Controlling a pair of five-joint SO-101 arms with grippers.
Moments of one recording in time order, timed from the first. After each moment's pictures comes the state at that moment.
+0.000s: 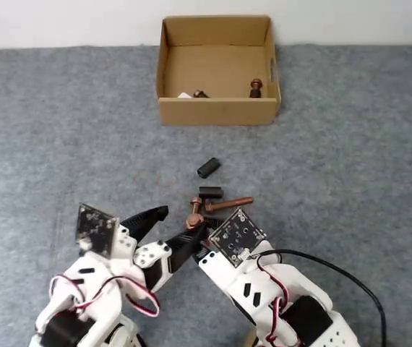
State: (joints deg) left arm 27.2 -103.5 72.6 65.7 21.1; right arm -44.1 -95.4 77.4 52.7 6.6
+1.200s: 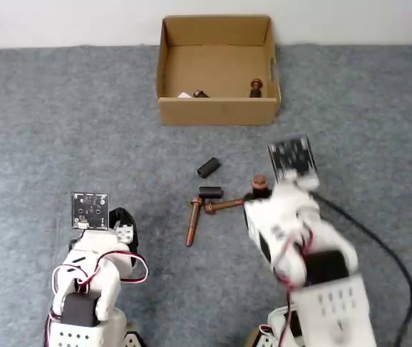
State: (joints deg) left arm 2.1 -103.4 96.6 56.8 13.1; right arm -17.1 -56.4 47.5 63.4 -0.5
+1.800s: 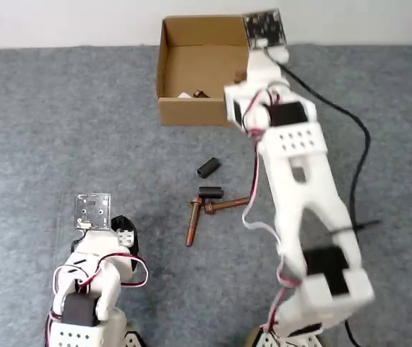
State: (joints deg) left arm 2.1 -103.4 96.6 61.4 13.1; right arm -14.4 7.8 -10.8 48.8 -0.7
